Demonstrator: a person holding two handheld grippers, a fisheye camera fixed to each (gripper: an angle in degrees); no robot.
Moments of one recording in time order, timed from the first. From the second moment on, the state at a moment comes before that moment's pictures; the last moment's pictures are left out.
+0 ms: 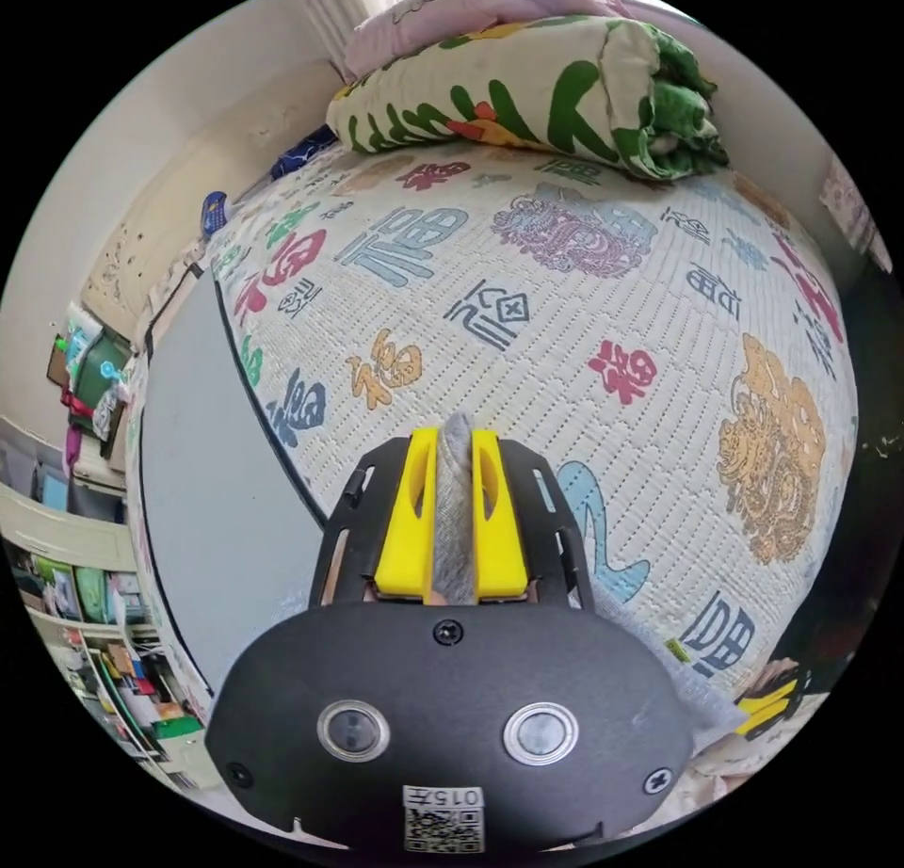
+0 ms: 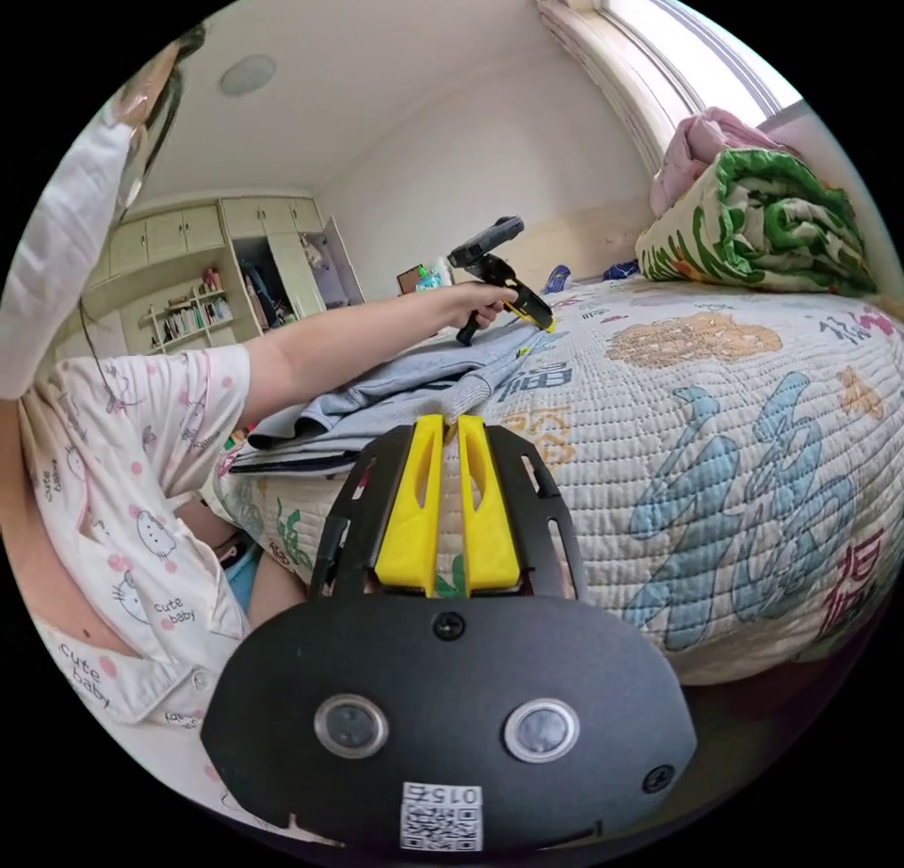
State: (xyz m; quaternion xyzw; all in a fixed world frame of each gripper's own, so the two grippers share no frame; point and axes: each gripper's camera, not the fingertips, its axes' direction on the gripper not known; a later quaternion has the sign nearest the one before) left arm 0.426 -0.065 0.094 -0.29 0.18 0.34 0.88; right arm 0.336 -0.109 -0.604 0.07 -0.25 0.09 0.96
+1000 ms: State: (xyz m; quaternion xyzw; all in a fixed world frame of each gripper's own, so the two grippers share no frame) left arm -0.144 -0.145 -0.048 -0.11 0.41 0.09 0.90; right arm -0.024 -0.003 -0.674 0.06 -0.44 -0.18 0.88
